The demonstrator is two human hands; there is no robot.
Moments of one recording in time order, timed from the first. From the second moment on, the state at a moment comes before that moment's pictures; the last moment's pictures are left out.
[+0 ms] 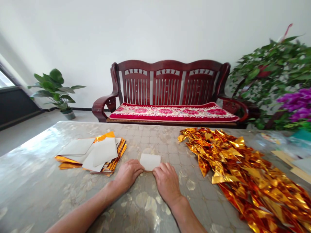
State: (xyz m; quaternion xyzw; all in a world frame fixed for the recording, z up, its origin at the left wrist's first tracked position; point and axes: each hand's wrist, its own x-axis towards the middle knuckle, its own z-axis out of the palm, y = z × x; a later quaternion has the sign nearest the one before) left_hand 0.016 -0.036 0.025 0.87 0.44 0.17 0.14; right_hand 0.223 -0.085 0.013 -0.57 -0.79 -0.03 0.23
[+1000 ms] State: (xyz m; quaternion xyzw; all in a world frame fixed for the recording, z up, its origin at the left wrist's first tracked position) left_hand 0.019 -0.022 0.039 0.80 0.58 0.07 0.12; right_hand 0.217 -0.075 0.010 -0.62 -0.75 -0.02 0.22
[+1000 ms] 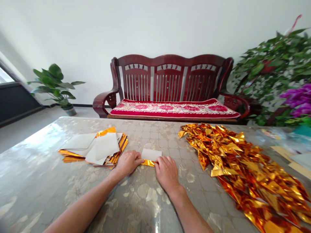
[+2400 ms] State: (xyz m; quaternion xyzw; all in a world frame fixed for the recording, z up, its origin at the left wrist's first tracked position) left_hand 0.047 -0.080 -0.012 0.88 0.41 0.06 -0.23; right_hand 0.215 -0.101 0.006 -0.54 -0.82 -0.03 0.20
